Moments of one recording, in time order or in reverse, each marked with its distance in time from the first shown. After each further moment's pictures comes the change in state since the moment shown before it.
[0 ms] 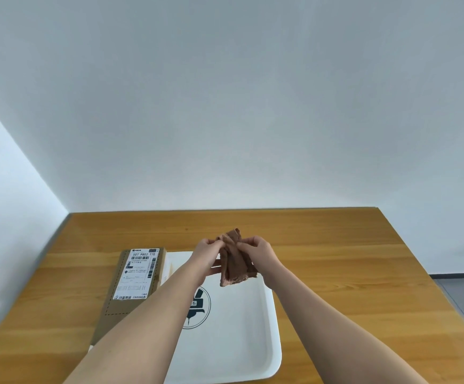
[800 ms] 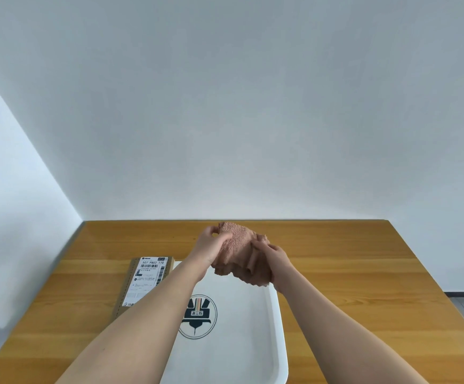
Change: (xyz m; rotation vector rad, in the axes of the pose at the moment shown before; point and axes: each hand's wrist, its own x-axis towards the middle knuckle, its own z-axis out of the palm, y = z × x) left_hand -0.007 0.032 -0.009 0.169 0.099 0.281; right_hand 0.017 -0.001 -0.014 0.285 0.060 0.128
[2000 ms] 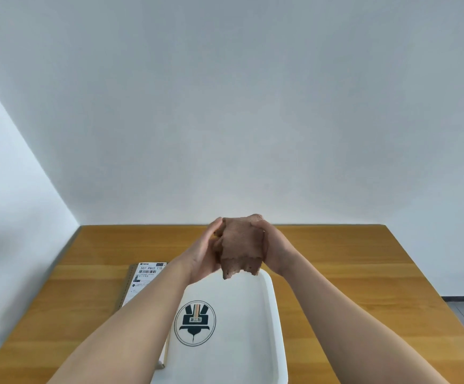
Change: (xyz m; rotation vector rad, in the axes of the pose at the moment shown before) left_hand 0.008 -0.001 -0.017 -0.434 -0.480 -0.198; right_hand -0.015 -0.053 0.009 0.117 -0.380 -0.146
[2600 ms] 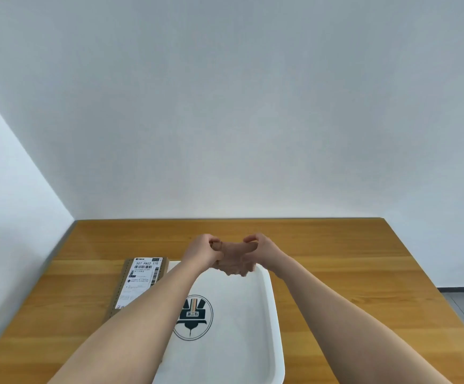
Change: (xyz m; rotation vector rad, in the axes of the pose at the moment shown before) left_hand 0.020 -0.018 -0.001 0.947 0.480 0.087; right_hand 0.008 0.026 -0.012 -0.818 0.143 0.107
